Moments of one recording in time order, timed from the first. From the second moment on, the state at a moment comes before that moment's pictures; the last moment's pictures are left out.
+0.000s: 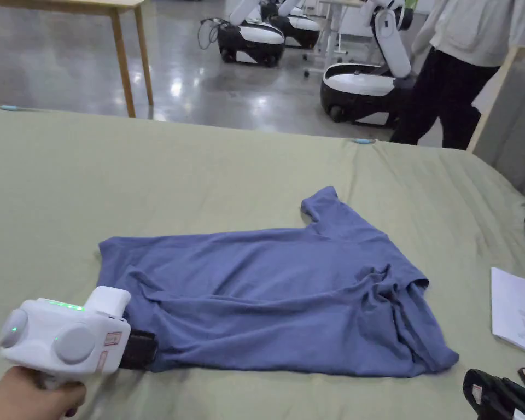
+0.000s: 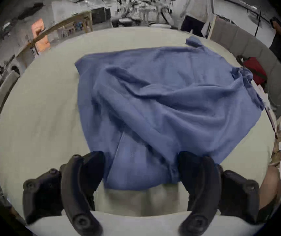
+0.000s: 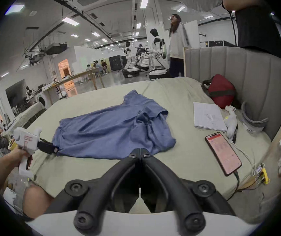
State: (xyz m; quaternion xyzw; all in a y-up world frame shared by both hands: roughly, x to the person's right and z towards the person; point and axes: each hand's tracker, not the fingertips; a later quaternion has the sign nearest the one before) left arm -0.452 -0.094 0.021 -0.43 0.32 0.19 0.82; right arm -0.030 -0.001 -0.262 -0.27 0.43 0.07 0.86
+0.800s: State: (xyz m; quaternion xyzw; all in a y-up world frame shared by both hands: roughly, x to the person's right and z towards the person) left arm -0.430 -0.078 0.034 -0.39 0.33 0.25 0.82; right arm -0.141 -0.104 -0.415 -0.40 0.43 0.21 0.78
